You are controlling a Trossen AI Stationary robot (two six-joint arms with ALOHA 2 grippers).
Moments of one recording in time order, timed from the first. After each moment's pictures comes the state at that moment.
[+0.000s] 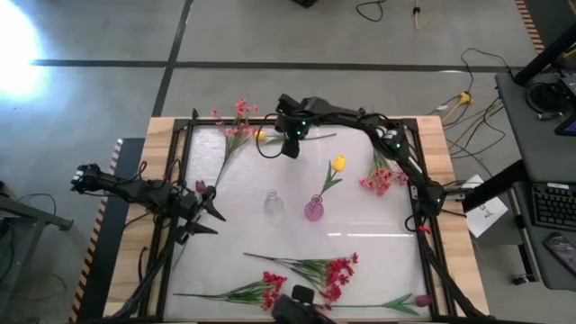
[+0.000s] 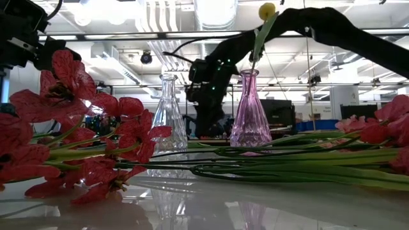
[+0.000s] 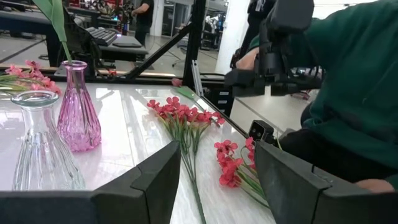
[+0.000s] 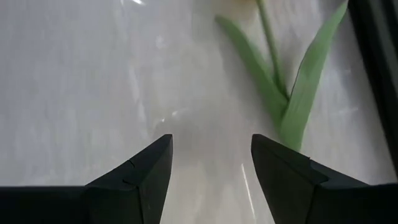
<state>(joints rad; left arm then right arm) -0.28 0.11 0.02 0.04 0.16 -0.17 -0.53 2.39 2.12 -0.91 -0.21 -0.22</state>
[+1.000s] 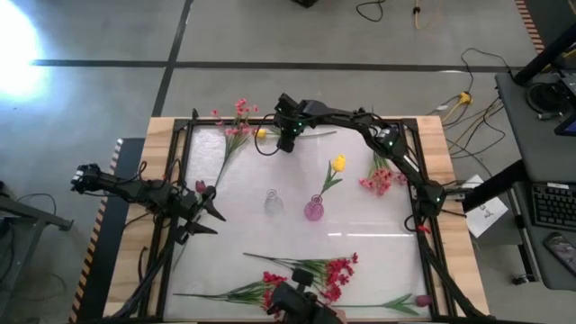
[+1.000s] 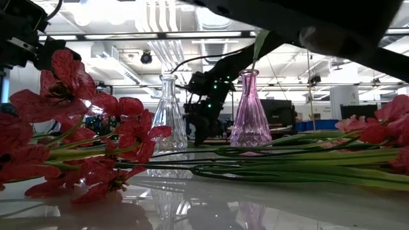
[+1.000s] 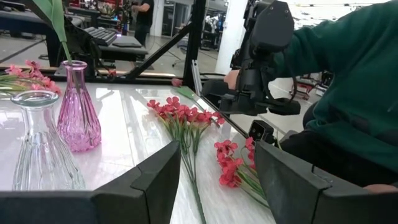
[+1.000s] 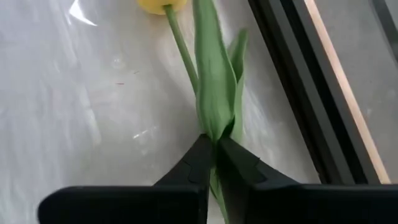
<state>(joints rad) -0.28 0.11 0.02 0.04 0.16 -0.17 -0.57 2.49 2.13 -0.72 -0.05 -0.22</state>
